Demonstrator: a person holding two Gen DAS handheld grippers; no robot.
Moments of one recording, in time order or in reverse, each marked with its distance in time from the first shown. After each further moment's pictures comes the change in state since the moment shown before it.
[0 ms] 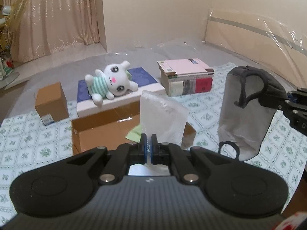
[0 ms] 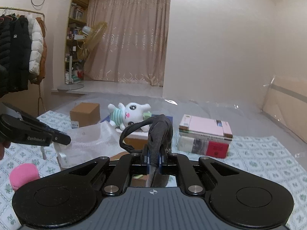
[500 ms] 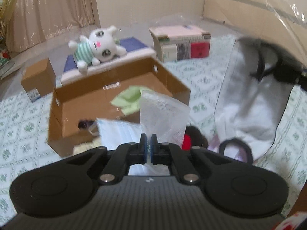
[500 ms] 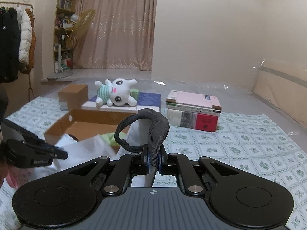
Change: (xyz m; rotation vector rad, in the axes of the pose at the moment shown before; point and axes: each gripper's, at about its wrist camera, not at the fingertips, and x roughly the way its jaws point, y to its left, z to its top) left arm 0.054 -0.042 -0.069 0.038 0.105 0.015; right arm -0.004 -0.023 -0.062 0.050 0.079 -0.054
